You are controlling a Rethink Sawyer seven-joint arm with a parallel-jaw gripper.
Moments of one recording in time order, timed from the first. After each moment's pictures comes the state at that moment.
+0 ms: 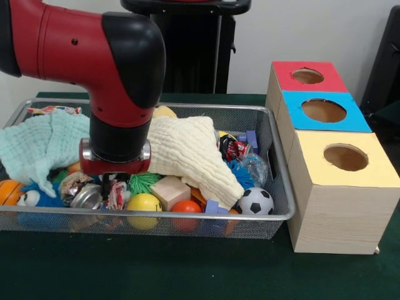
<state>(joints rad) -0.49 -0.34 0.26 1.14 -0.61 0.94 1.54</state>
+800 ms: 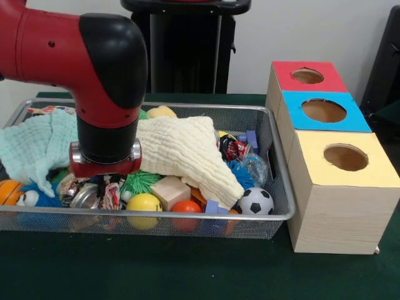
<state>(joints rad) -0.57 -0.34 0.33 1.15 -0.60 0.95 1.45</state>
